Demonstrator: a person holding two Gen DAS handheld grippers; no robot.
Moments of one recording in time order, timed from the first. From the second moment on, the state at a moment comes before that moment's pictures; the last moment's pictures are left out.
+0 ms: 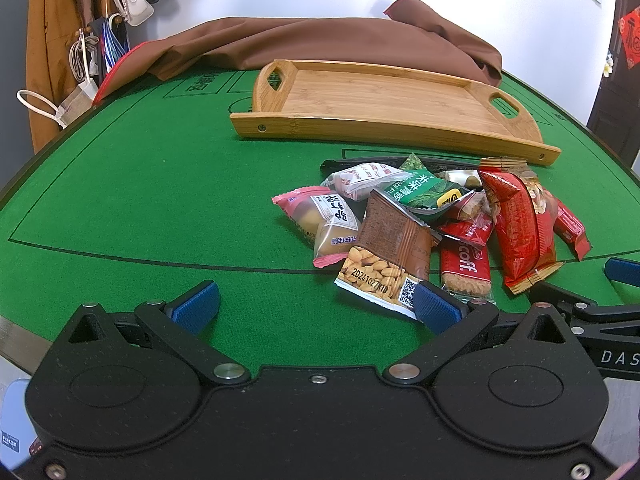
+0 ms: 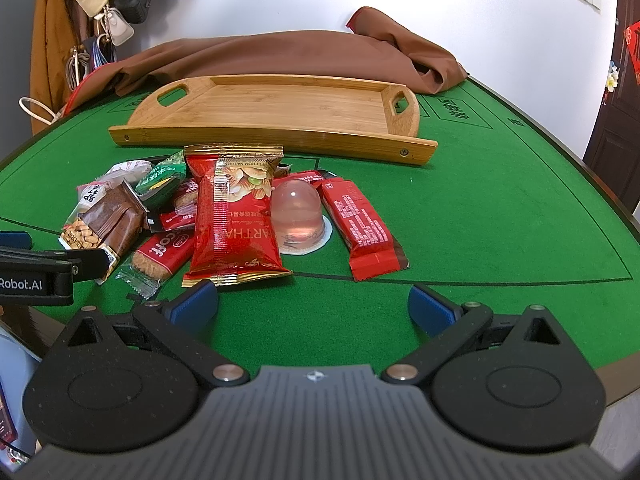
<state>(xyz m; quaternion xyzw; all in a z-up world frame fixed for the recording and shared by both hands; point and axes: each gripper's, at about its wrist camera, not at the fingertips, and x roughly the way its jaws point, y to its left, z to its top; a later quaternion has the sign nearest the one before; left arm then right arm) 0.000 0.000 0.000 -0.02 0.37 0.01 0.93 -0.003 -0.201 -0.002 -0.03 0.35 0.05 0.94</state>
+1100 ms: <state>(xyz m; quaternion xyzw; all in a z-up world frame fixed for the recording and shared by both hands) -0.016 0.000 0.025 -0.04 0.32 -0.05 0.95 -0.005 -0.209 0.016 0.02 0.33 0.10 0.94</state>
